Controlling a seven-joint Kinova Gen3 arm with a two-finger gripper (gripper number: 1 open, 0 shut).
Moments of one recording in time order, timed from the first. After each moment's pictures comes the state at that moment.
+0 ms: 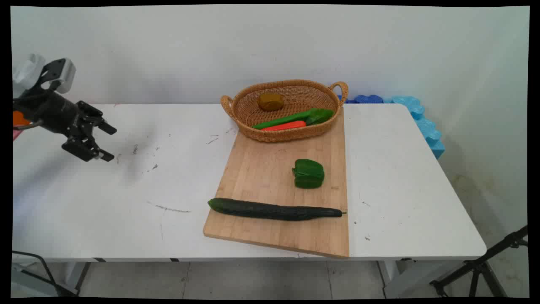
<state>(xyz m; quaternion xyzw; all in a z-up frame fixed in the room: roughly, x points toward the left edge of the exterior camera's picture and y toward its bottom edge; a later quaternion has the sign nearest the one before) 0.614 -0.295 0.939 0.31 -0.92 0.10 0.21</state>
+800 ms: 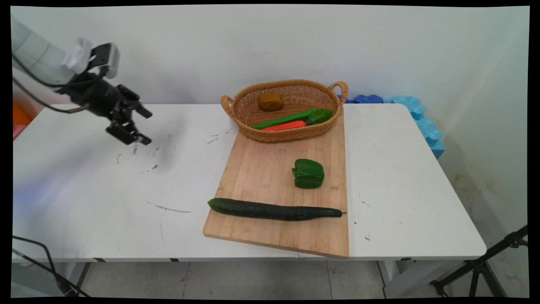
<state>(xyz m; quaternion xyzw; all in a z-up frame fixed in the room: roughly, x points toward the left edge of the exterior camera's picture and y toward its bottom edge) 0.545 -0.357 0.953 0.27 -0.93 0.13 0.21</state>
